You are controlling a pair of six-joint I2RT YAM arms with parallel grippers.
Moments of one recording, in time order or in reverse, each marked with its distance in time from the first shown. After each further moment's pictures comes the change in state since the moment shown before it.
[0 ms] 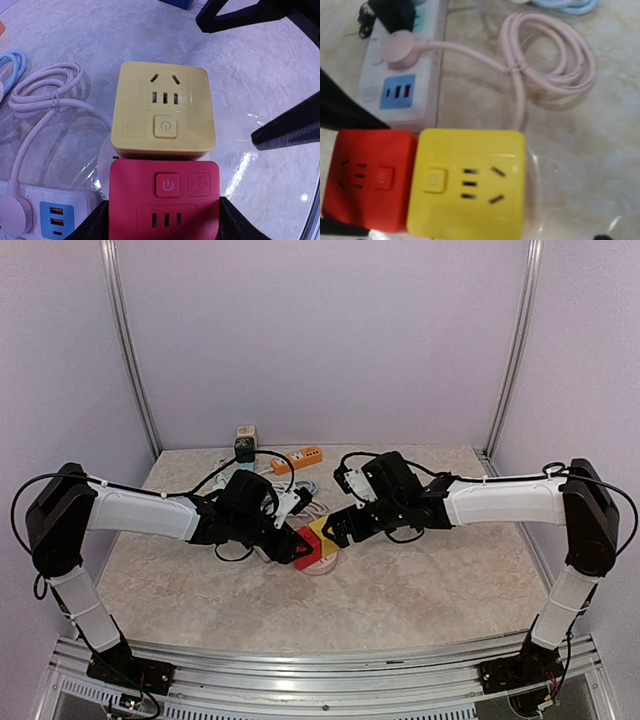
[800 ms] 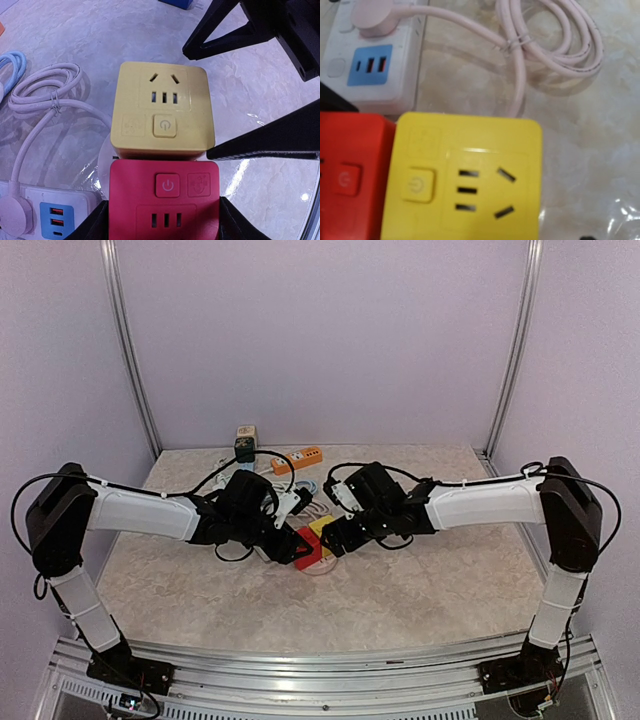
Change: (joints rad) left arm -0.001 0.000 0.000 0.000 0.001 0.016; right arm 0.039 0.102 0.056 -0.038 0.094 -0.044
